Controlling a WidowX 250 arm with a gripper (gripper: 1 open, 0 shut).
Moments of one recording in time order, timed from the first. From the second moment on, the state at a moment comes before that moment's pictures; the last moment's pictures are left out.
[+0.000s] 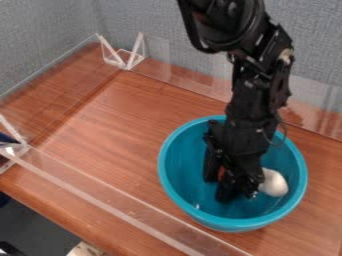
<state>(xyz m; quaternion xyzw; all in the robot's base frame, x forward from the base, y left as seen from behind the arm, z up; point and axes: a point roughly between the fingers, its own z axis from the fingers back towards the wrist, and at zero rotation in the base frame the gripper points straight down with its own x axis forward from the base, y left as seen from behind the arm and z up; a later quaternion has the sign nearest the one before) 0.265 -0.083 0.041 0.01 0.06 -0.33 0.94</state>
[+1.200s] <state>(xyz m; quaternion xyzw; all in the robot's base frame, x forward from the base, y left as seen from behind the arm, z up) 0.261 -0.084 0.054 0.01 0.05 -0.34 0.94</state>
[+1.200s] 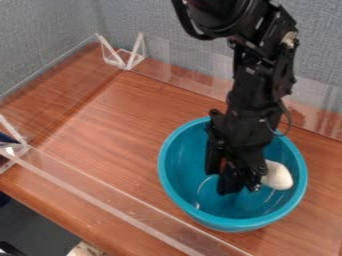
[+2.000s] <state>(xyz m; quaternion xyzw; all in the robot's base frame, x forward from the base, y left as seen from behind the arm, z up) 0.259 -0.086 0.060 0.01 0.04 -0.35 0.94</state>
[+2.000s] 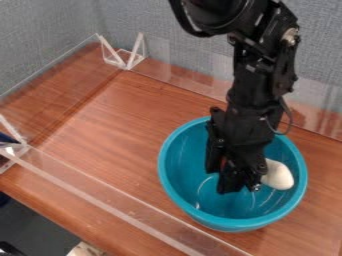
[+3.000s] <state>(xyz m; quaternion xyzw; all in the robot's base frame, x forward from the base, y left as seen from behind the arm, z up) 0.255 -0.086 0.063 0.02 0.04 -0.36 0.93</state>
